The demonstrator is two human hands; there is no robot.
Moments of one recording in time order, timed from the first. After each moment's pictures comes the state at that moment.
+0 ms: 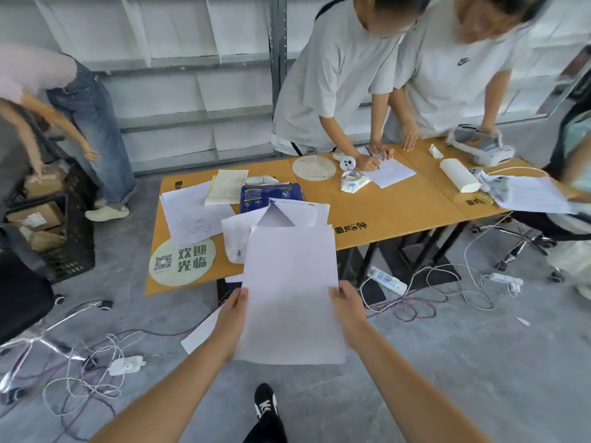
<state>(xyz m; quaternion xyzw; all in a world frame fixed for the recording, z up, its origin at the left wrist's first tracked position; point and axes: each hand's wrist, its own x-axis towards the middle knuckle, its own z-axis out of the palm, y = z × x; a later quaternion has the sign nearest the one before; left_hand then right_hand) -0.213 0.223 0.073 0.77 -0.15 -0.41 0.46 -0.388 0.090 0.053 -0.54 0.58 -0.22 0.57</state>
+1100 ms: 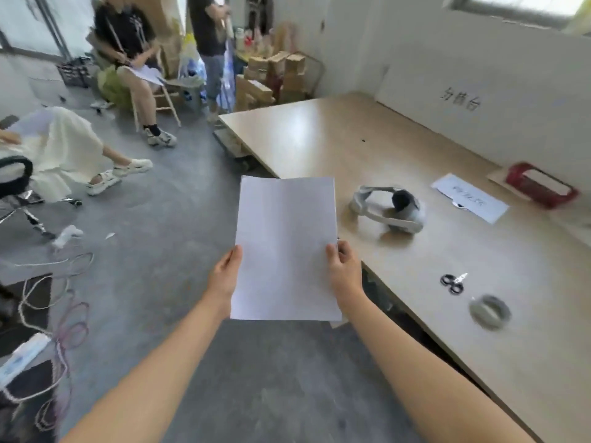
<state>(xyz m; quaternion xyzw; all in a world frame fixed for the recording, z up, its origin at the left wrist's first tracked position) -0.592 0.382 0.119 0.28 -0.60 -0.75 0.06 -0.648 0.592 0.140 0.05 0.77 -0.64 0.02</state>
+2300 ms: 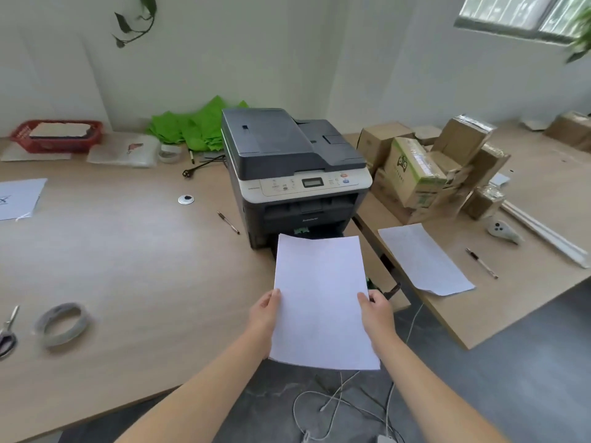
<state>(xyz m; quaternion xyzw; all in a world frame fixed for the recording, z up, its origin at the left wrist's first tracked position) -0.428 1.213 0.070 -0.06 -0.64 -0.56 -0.52 -0.241 1.314 0.085 0.64 0.55 -0.48 -0.25</state>
